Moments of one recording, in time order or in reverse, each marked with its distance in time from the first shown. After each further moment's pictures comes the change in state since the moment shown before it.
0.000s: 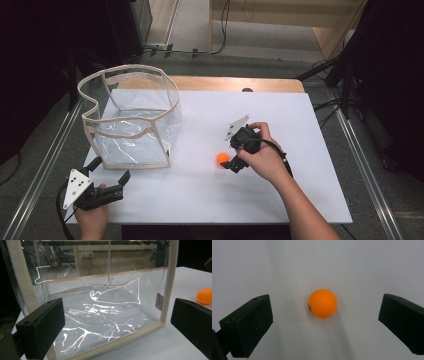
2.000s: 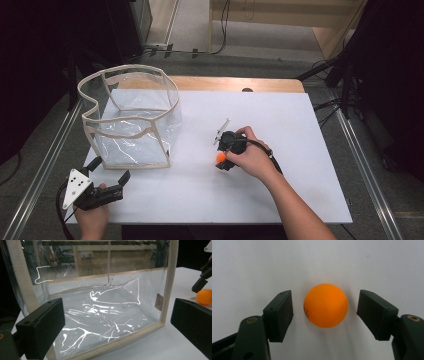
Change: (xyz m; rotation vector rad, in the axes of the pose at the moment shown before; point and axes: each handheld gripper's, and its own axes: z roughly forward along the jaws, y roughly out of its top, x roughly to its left) left arm 0.000 0.000 0.000 -0.002 -0.001 -0.007; right arm -0.006 0.010 0.050 0.196 0.053 -0.001
